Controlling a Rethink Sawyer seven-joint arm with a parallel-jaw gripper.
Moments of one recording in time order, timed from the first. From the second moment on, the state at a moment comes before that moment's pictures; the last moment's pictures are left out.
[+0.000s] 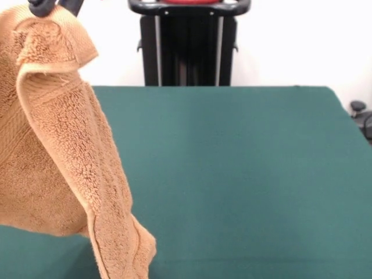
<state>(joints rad) -0.56 -1.02 0.70 1.53 -1.52 0.46 1.71</state>
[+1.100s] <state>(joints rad) -0.24 -1.01 0.36 1.54 -1.65 0.46 2.04</state>
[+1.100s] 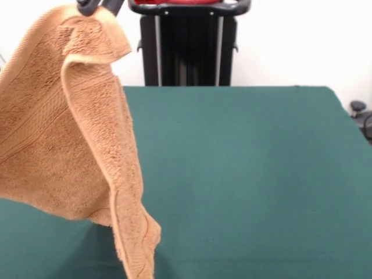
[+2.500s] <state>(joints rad) 0.01 -0.94 0.24 1.71 -2.06 0.61 2.76</state>
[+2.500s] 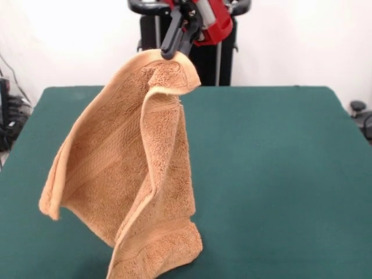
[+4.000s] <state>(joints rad) 0.24 -0.94 0.22 1.87 -2.06 0.90 2.93</state>
